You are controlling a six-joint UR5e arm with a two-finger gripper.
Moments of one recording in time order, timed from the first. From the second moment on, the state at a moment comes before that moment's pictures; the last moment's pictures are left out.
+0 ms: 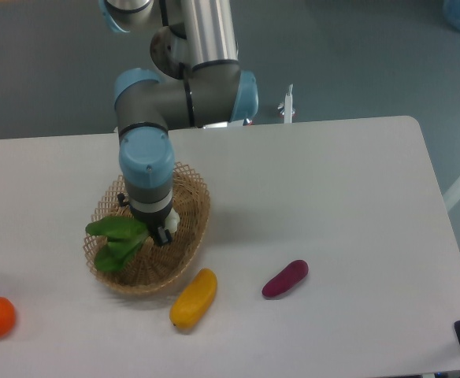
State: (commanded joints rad) arm 2.12 -1.93 -1.77 -1.08 1.47 1.28
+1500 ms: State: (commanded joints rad) arm 2.42 -2.01 -1.43 -1.10 1.48 1.31
